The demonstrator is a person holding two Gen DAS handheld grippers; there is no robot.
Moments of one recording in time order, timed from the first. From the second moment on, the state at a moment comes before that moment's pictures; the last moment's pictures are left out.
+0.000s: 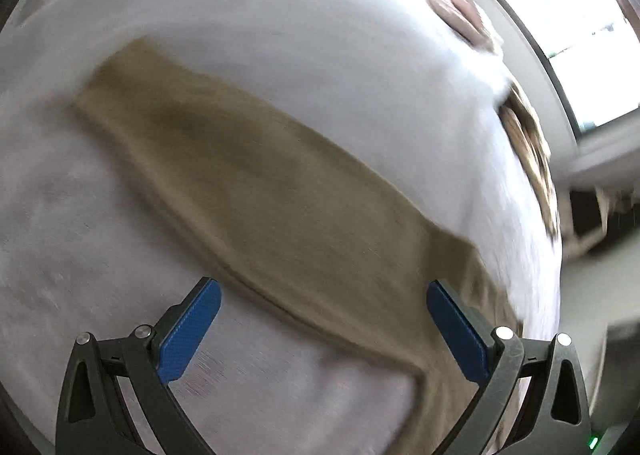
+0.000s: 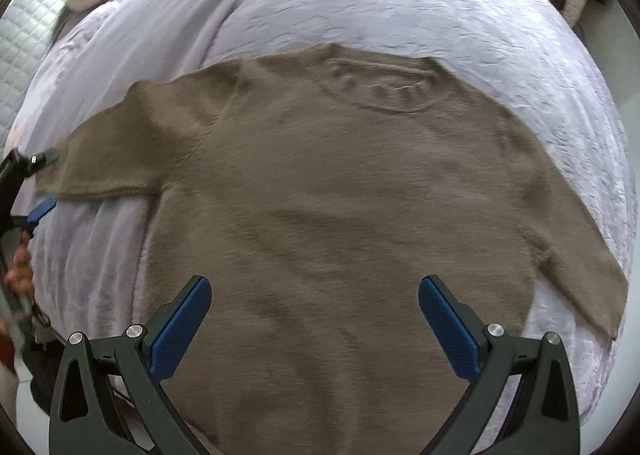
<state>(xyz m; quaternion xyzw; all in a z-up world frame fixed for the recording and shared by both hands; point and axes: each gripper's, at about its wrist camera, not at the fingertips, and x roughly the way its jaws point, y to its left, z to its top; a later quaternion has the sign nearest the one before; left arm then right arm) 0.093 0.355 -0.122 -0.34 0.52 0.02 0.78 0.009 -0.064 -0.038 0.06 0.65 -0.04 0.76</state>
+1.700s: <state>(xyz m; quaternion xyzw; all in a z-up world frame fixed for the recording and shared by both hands) 0.067 0.077 -0.034 0.03 0.47 -0.14 0.87 -0.014 -0.188 -0.047 0.11 0.61 -0.08 0.78</state>
